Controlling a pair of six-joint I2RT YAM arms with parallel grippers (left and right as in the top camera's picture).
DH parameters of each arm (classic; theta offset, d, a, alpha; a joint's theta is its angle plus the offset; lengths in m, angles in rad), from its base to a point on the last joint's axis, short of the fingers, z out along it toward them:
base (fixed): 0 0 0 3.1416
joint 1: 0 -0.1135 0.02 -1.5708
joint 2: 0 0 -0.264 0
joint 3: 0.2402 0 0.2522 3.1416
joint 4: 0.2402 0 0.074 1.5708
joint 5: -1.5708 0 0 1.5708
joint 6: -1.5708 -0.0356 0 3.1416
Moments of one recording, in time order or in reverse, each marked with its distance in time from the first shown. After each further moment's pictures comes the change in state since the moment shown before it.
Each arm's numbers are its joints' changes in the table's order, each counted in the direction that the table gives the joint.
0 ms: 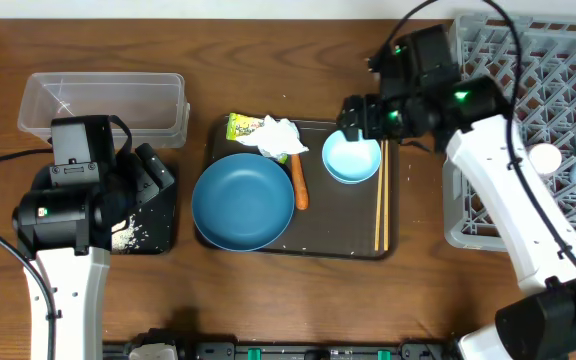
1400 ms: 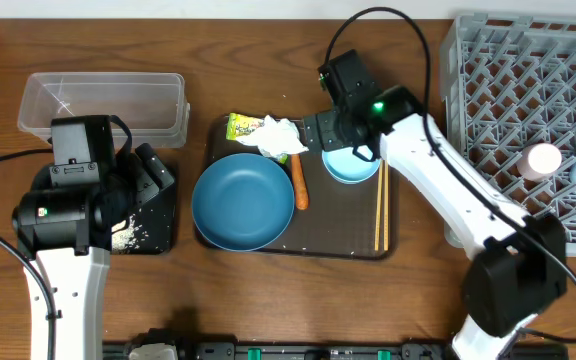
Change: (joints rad) left arm 0.000 0.000 0.000 0.000 0.000 0.000; right arm -0.167 -0.190 -0.008 -0.102 -0.343 -0.012
